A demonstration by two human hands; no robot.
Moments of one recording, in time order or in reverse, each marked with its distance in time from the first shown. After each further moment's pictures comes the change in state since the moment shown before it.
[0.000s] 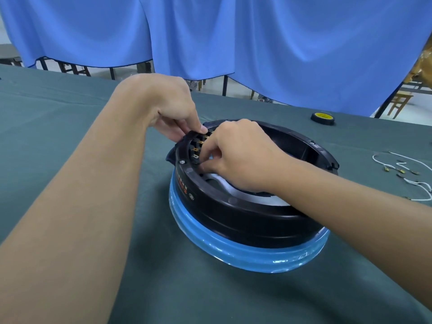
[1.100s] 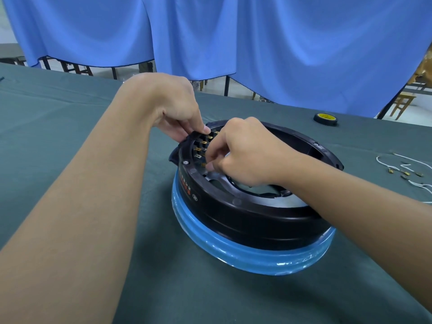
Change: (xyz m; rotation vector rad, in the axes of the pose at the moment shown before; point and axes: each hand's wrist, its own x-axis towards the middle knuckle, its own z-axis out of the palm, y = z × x) left_hand -0.002 0.001 0.002 0.000 0.003 0.011; right_hand 0.003 0.003 -0.009 0.144 -0.096 0.017
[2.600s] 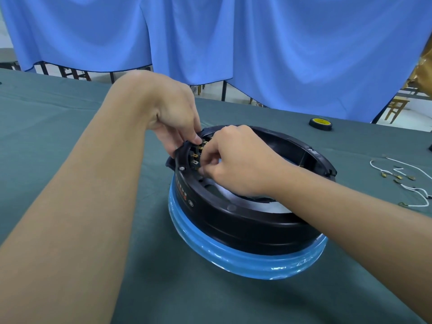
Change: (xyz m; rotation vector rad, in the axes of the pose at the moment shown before) left_hand -0.015 0.010 -0.005 0.104 -0.143 0.020; right_hand -0.003 -0.010 0.005 -0.071 0.067 0.025
